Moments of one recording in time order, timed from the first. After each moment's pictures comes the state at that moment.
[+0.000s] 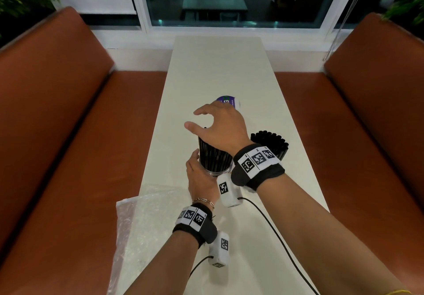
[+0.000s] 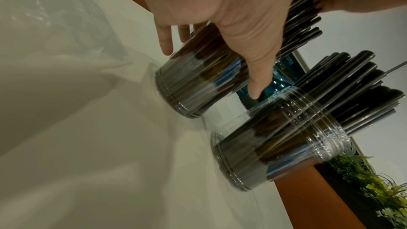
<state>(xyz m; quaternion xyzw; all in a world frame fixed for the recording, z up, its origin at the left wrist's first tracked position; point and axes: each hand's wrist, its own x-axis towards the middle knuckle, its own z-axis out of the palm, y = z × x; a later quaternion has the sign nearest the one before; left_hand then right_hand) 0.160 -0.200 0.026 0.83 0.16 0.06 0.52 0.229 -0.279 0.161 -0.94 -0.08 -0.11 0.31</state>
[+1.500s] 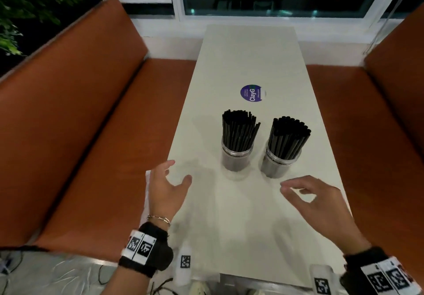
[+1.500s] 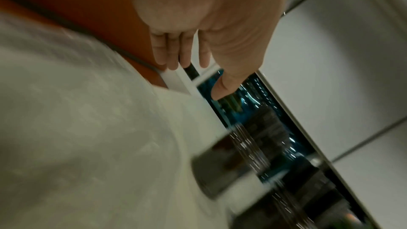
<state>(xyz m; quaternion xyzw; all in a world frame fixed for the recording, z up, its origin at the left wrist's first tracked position) 0.059 -0.064 0.062 0.86 0.22 0.06 0.45 0.015 -0.406 0.121 -0.91 0.03 0.00 0.41</state>
